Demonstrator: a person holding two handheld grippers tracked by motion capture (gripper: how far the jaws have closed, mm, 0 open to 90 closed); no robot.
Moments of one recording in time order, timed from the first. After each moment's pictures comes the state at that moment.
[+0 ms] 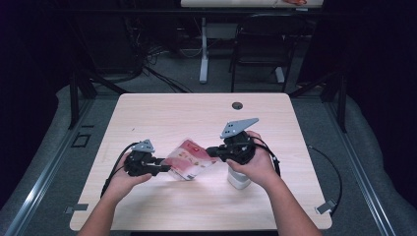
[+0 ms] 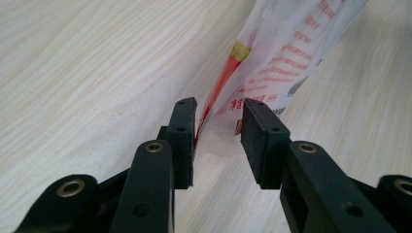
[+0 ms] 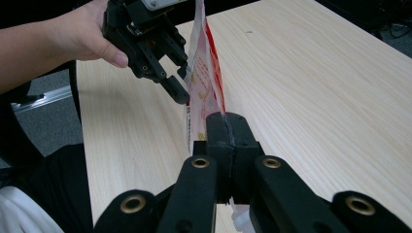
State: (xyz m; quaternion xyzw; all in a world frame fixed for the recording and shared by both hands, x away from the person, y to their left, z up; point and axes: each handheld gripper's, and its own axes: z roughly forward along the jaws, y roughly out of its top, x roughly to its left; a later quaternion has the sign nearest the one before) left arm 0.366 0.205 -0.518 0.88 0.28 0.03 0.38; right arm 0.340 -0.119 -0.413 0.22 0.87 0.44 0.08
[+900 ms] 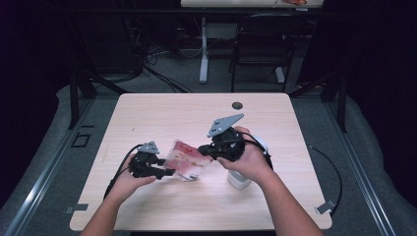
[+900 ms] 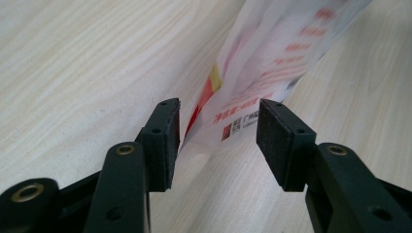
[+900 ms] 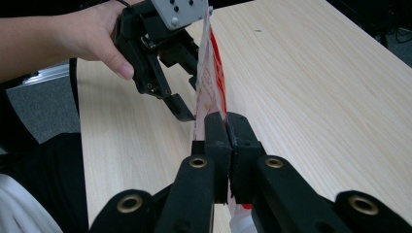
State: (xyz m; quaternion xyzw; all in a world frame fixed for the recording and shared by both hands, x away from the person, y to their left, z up) left arm 0.367 0.198 -0.525 0.88 0.29 0.02 0.39; right arm 0.343 -0.093 -0.401 0.18 0.89 0.41 0.08
